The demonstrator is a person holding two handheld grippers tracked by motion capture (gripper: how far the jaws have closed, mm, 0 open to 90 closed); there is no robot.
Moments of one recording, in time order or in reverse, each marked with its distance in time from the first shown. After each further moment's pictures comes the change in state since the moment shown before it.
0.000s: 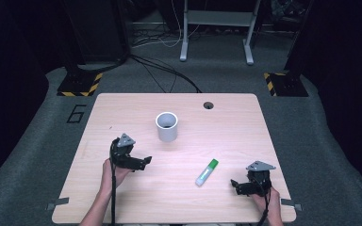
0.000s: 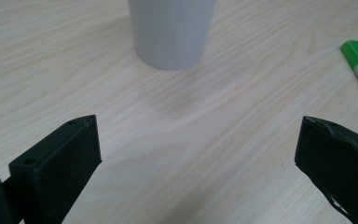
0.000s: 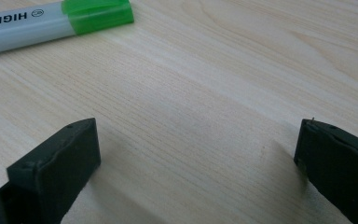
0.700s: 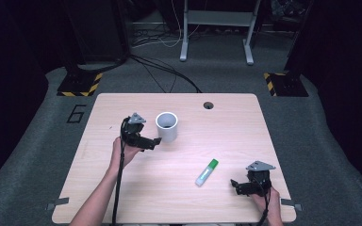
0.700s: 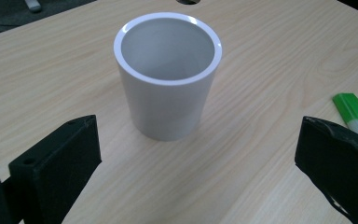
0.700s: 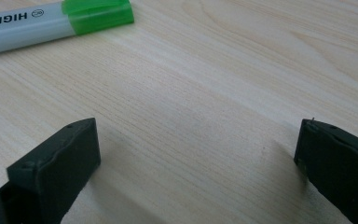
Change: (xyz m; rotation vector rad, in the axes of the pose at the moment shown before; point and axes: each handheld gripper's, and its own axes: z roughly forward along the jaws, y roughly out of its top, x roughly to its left) left arm 0.008 0.068 0.023 -0.023 -0.041 0.037; right arm 0.000 0.000 0.000 0.000 0.001 0.000
